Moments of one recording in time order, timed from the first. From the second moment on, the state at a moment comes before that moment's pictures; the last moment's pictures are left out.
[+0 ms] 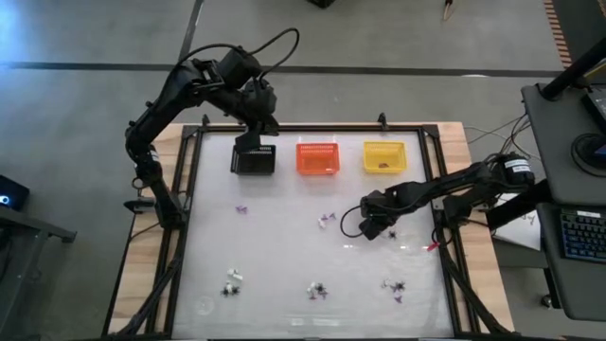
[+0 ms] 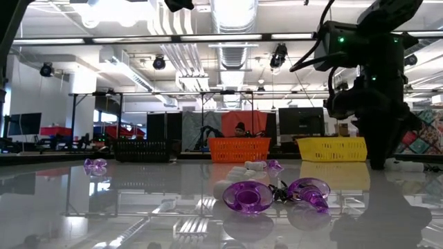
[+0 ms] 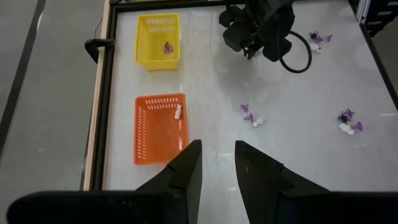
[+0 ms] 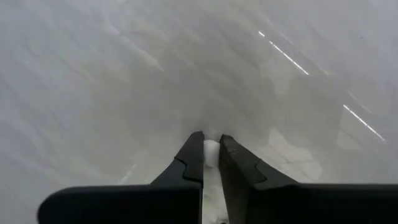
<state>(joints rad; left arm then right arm) 0.47 1.76 2.34 -1.49 0.32 0.44 0.04 1.45 0.67 -0.62 -0.07 0.98</state>
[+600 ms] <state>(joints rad) 0.47 1.75 2.34 -1.57 0.32 0.44 -0.11 1.41 0.86 -0.38 0.14 0.93</state>
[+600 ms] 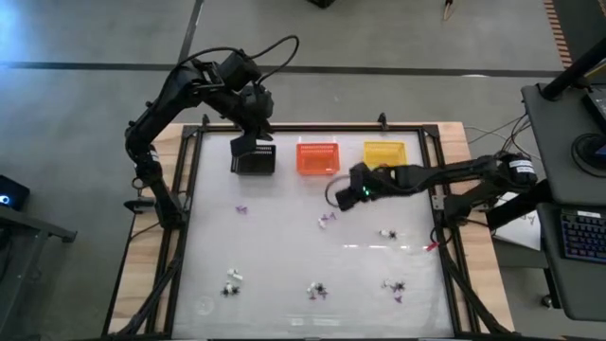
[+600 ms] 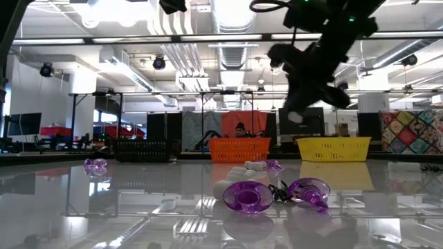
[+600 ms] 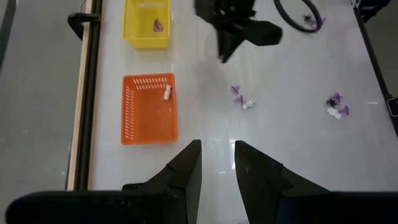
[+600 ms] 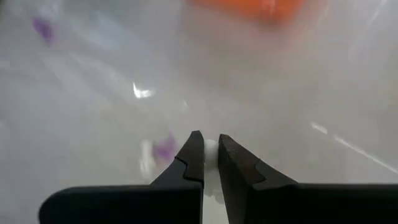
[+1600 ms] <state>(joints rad) 0.48 1.75 2.34 -1.57 0.14 0.28 -0.44 1.84 1.36 -0.48 -0.03 0.24</state>
